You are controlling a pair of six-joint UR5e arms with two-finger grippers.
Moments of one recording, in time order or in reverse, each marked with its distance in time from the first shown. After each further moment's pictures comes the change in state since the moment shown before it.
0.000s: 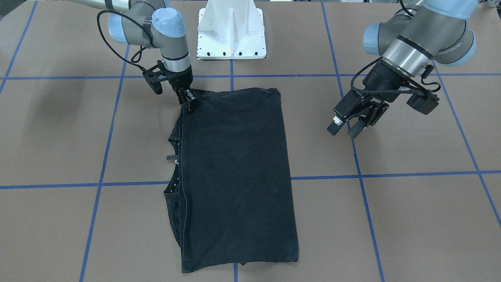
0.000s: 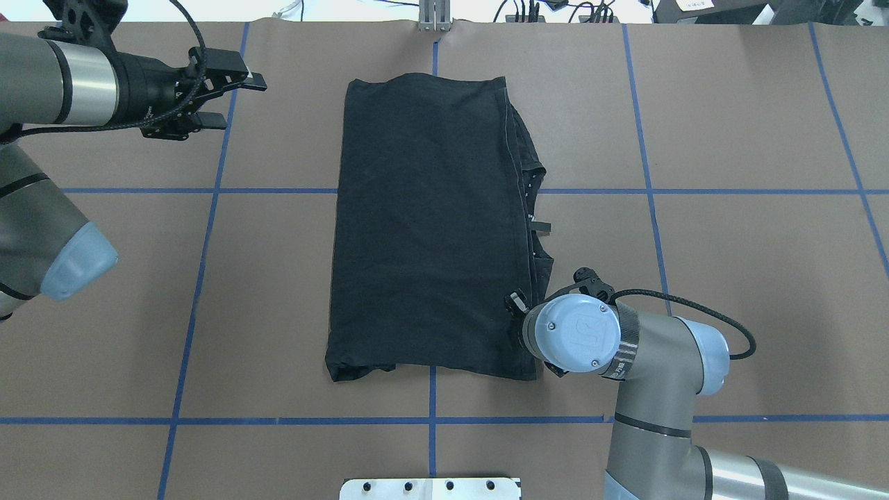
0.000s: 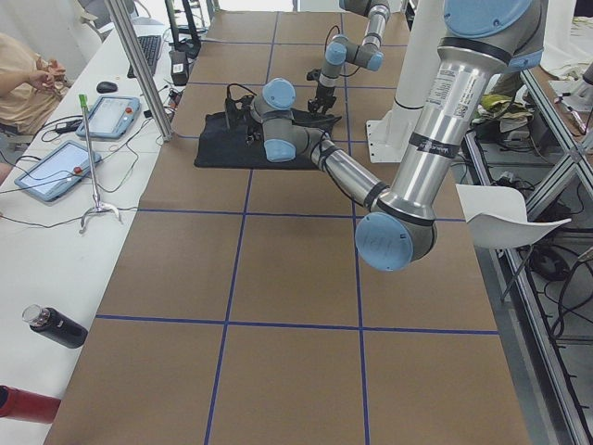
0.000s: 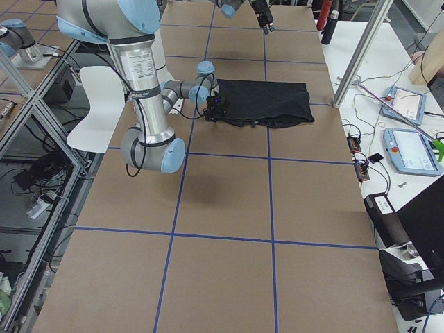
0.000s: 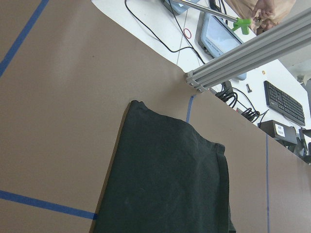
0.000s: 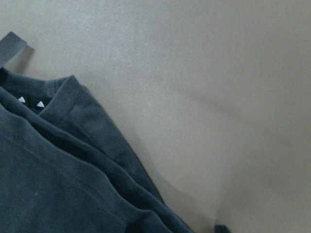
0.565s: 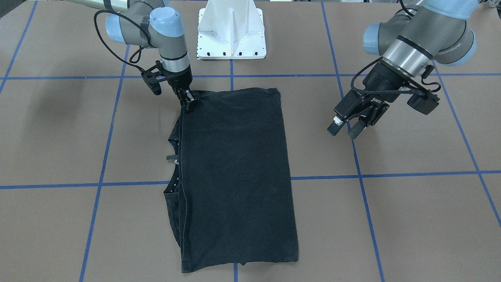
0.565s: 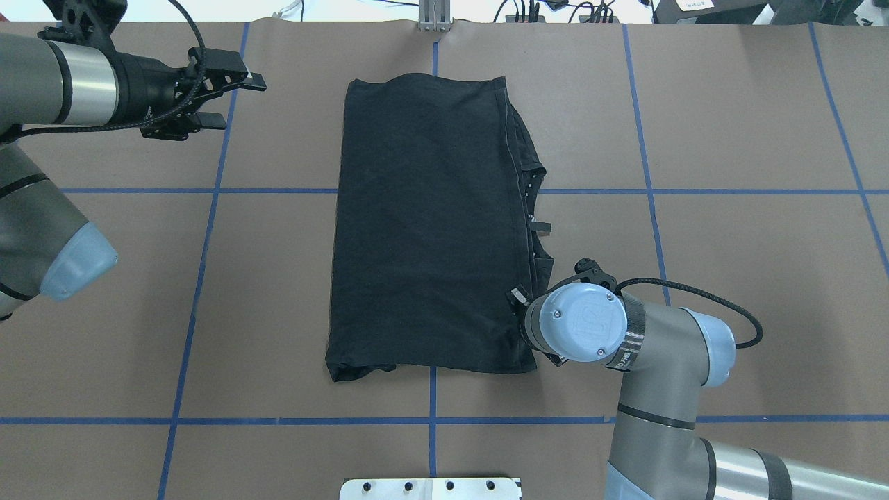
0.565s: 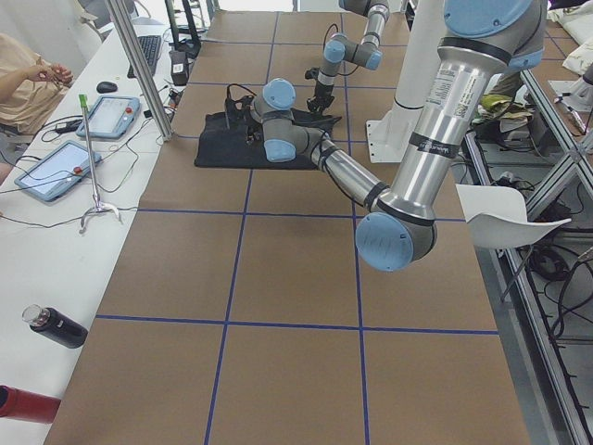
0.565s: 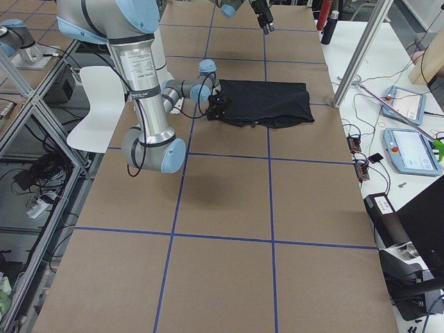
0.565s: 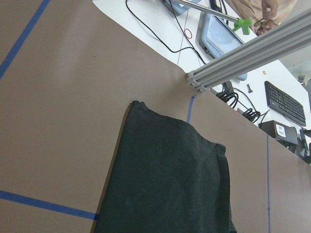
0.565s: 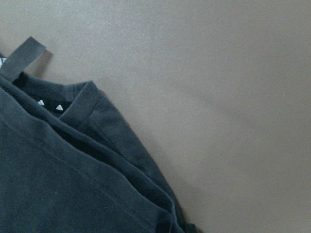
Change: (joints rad) left arm 0.000 0.001 0.000 0.000 0.001 0.000; right arm 0.020 0.000 0.013 -0.001 0.024 -0.026
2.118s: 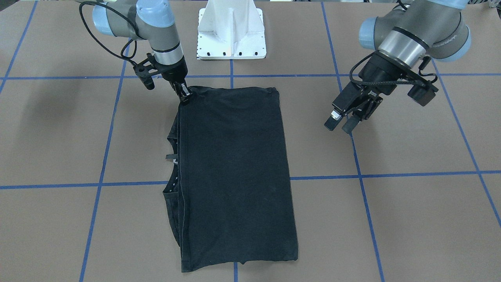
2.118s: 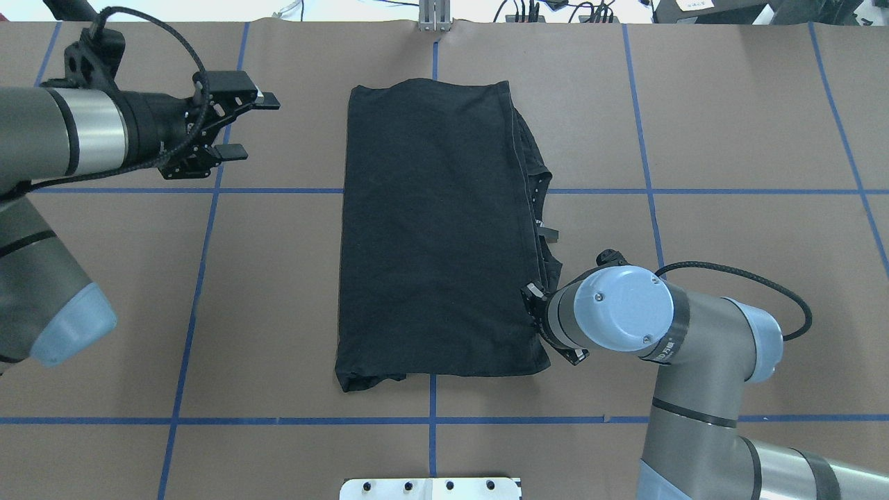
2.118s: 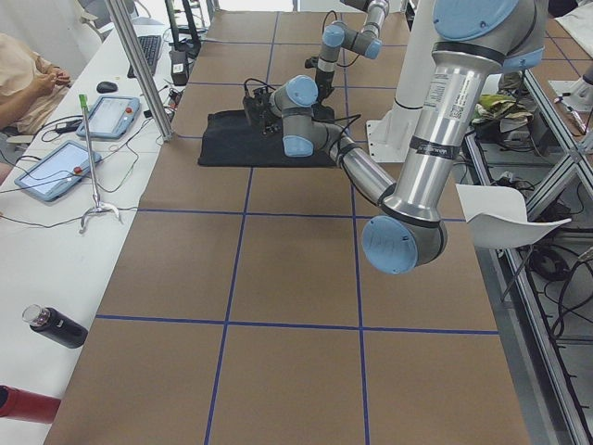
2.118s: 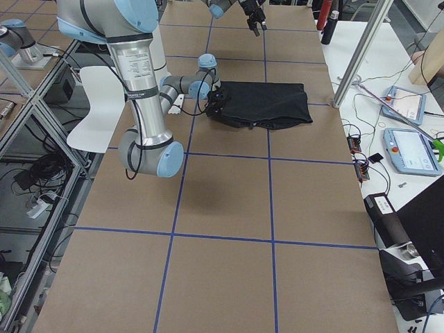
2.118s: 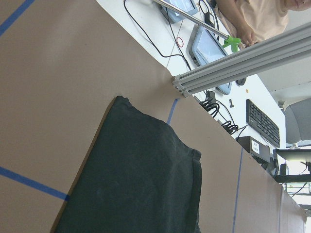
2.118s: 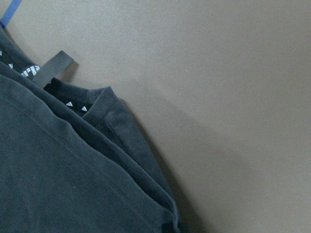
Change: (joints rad) left arm 0.156 0.088 -0.162 -0.018 0.171 -0.254; right arm 0.029 -0.068 0.129 -0.022 0.065 -0.006
